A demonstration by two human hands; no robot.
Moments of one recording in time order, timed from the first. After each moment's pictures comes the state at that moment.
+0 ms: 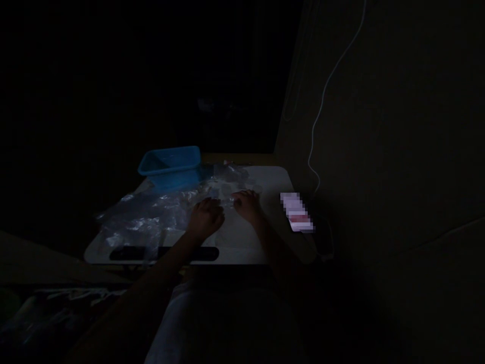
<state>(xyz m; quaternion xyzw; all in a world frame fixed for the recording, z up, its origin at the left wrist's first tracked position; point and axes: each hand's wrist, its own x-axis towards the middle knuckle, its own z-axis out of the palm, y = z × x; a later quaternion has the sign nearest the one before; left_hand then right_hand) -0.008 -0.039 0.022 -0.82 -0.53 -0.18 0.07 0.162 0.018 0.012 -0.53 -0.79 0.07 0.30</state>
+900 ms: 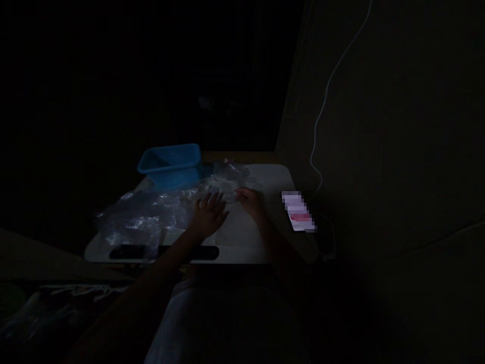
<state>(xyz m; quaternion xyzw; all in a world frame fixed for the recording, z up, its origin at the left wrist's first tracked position) -0.004 -0.035 0.013 -0.82 -0.55 -0.14 0.09 0.170 0.030 0.004 -0.45 -0.66 0.34 0.50</state>
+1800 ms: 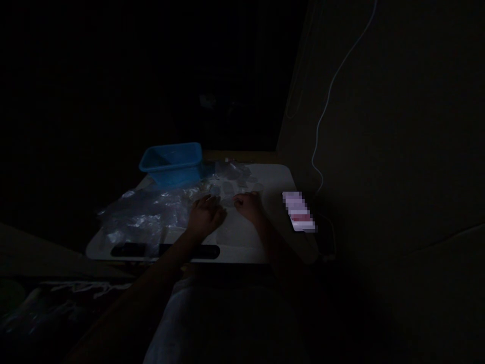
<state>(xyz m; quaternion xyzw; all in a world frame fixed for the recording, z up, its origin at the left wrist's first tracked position) -0.008 -0.041 0.022 -0.81 -0.54 -0.22 0.08 0.165 0.020 0.007 -0.51 -0.80 0.08 0.32</state>
